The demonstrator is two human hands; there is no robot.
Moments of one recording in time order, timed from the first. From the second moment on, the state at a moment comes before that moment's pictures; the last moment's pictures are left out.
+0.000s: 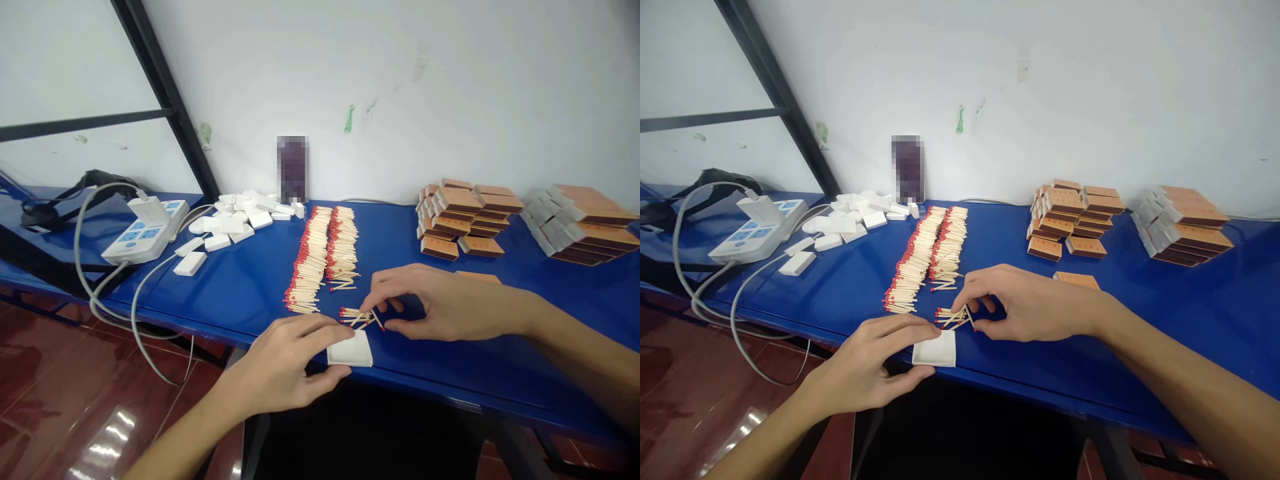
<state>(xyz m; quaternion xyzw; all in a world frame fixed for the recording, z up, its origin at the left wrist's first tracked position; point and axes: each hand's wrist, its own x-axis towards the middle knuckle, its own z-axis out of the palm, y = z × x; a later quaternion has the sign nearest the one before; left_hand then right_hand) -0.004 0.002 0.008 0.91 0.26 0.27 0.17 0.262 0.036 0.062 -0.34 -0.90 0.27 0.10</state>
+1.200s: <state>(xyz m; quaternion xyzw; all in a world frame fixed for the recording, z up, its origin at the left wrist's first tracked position) -0.004 0.000 0.005 0.93 0.23 0.27 0.11 0.252 0.030 0.053 -0.35 -0.89 0.24 0.13</state>
